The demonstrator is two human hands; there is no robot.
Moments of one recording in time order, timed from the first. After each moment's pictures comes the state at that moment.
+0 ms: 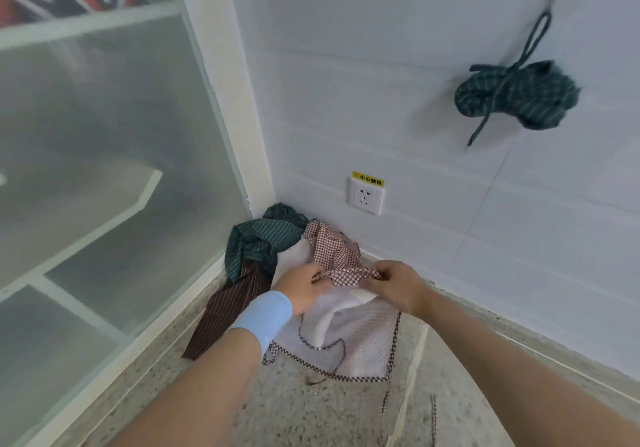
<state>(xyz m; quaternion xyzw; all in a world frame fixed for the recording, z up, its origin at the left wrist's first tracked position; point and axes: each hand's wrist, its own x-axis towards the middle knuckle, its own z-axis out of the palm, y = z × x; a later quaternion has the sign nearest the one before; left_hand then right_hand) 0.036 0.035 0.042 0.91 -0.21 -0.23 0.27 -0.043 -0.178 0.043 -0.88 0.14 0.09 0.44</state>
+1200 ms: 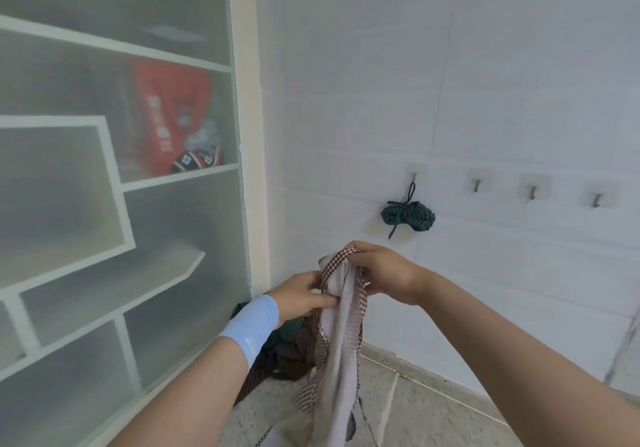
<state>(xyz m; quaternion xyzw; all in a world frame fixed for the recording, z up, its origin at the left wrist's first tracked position) -0.120 0.075 0.259 0.81 -0.27 -0.21 0.47 -0.192 -0.110 0.309 -0.79 -0.02 0.04 0.62</state>
